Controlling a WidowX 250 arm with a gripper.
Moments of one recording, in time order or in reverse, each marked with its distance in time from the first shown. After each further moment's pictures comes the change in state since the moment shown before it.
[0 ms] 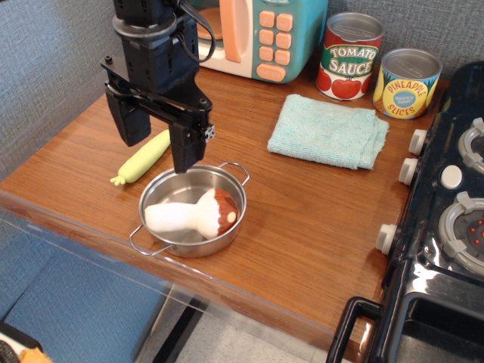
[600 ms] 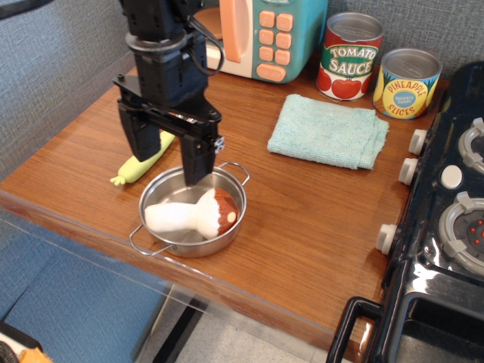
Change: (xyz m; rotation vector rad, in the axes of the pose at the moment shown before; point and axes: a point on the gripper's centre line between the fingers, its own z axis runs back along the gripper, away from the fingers) arm 0.004 -0.007 -0.015 -0.066 0.055 0.006
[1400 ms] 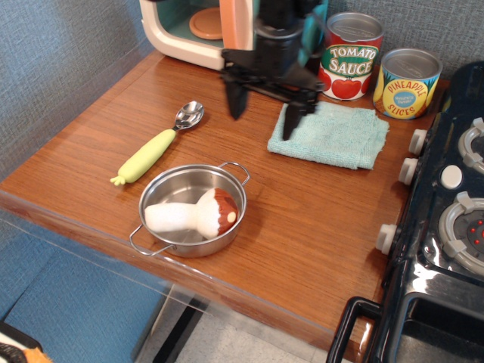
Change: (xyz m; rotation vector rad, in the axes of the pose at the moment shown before) arm 0.107 0.004 -0.025 0.158 -0.137 0.193
